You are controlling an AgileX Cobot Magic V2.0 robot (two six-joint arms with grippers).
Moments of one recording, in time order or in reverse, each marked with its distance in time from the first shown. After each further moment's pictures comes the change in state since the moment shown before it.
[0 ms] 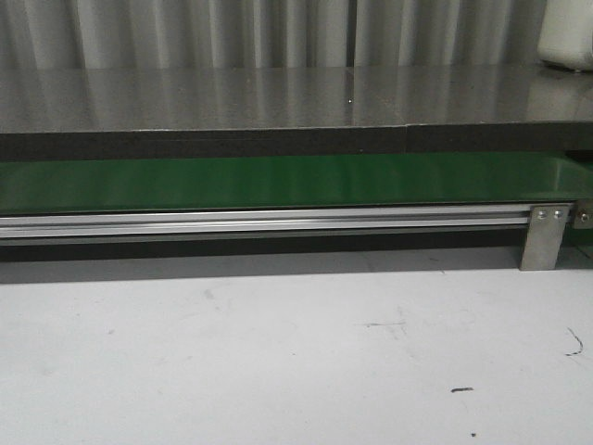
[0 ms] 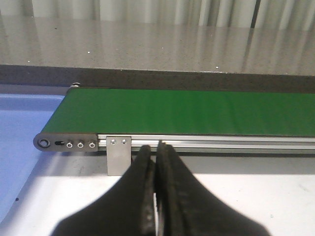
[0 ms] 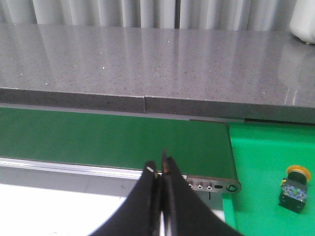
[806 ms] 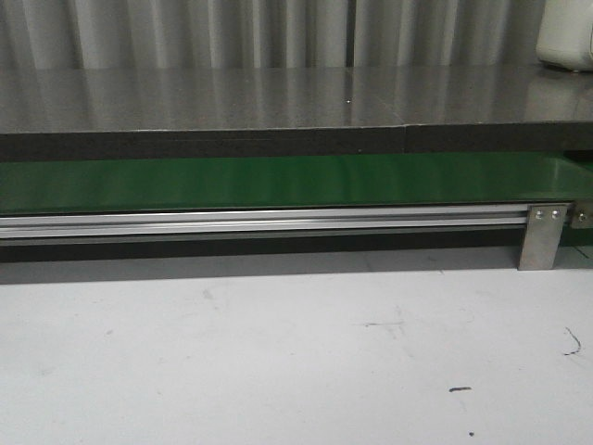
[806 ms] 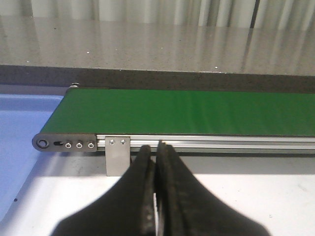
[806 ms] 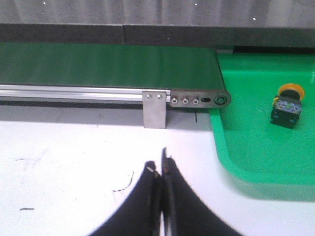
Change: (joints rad) left arm 0.000 0.000 0.000 0.000 -0.002 0.000; right arm -0.065 -0.269 0.387 0.000 -0.033 -0.002
